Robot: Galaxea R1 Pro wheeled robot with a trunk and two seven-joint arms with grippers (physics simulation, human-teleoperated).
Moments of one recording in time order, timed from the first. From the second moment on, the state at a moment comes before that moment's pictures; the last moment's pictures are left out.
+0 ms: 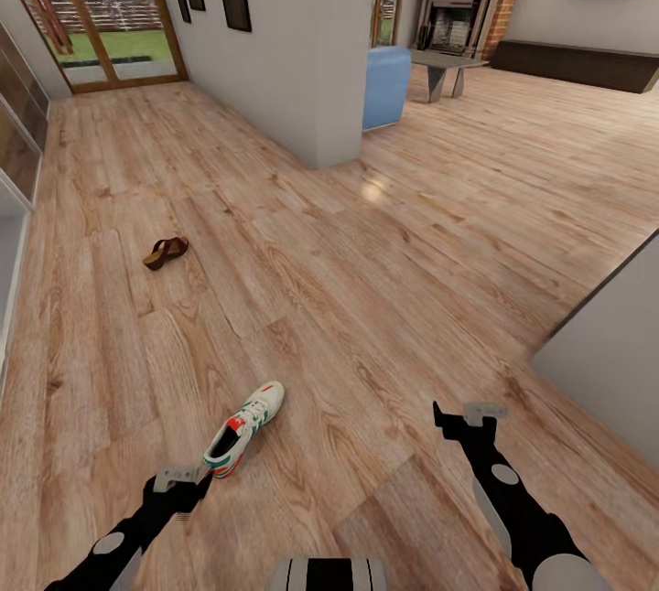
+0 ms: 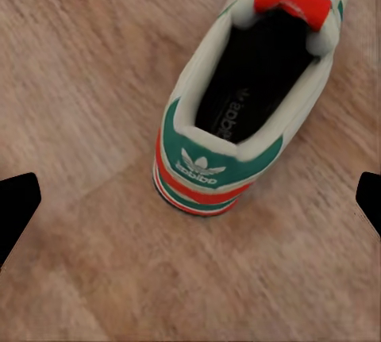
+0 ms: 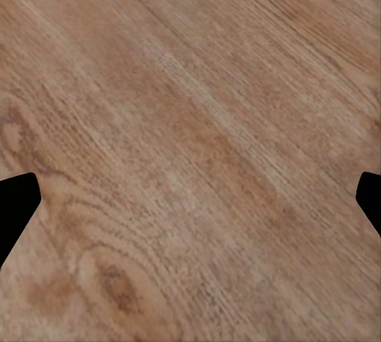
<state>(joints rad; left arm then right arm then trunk) -0.46 0.17 0.09 -0.39 0.02 -0.31 -0.28 -0.51 -0.08 -0.02 -0.67 -0.04 -0.19 -0.03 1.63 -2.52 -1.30</state>
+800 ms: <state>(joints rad) -0.58 0.18 0.09 -0.39 -0.13 -0.19 -0.41 -0.51 -0.08 -0.02 -0.75 -0.04 -0.08 -0.03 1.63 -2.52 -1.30</state>
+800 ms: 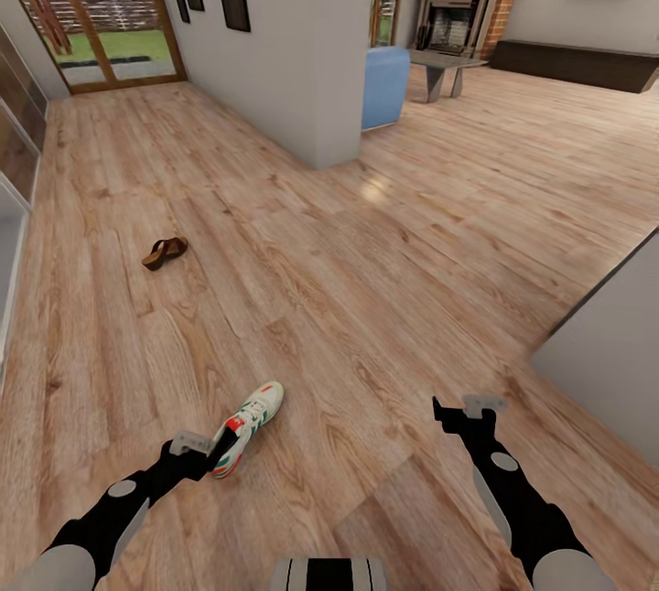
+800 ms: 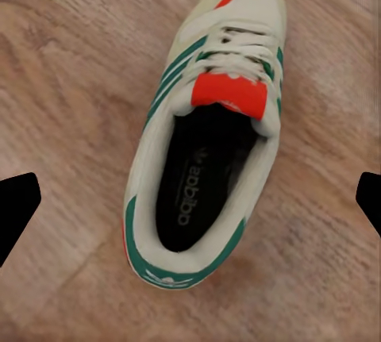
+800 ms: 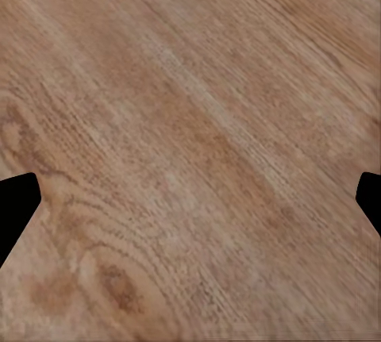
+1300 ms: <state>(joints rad) -0.58 0.18 0.10 -0.39 -0.13 -0.19 -0.41 -0.51 -0.08 -0.02 -0.76 -0.04 -0.07 -0.03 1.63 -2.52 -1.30</state>
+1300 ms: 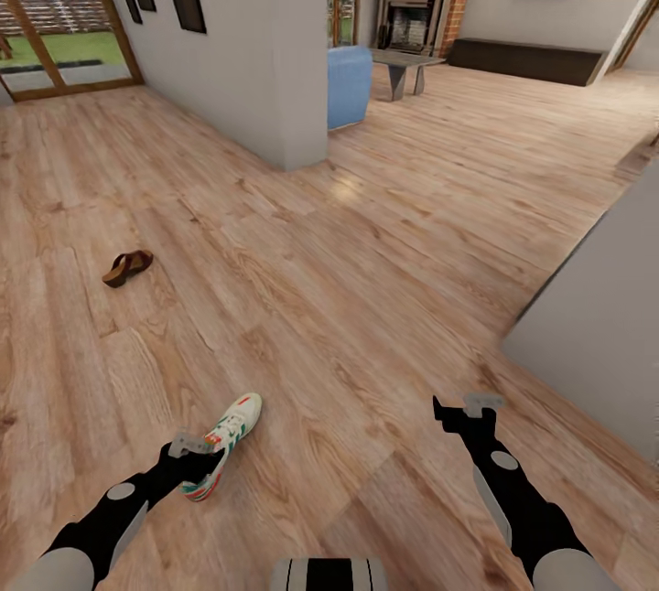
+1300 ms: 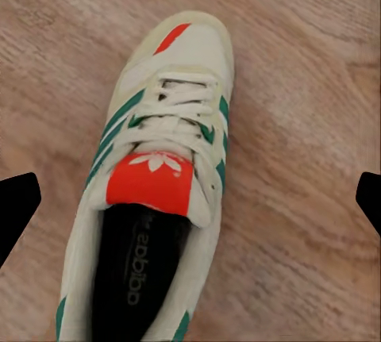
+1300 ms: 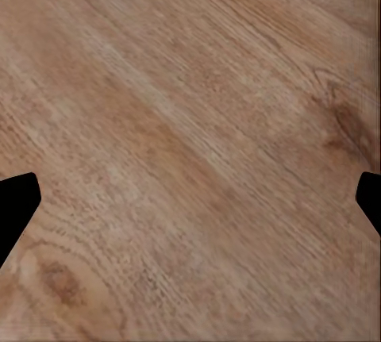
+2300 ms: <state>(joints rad) -0.57 0.18 0.09 -0.39 -0.13 -0.21 -0.41 -0.51 -0.08 -0.02 -0.76 -0.04 -0.06 -0.03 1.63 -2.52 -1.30</state>
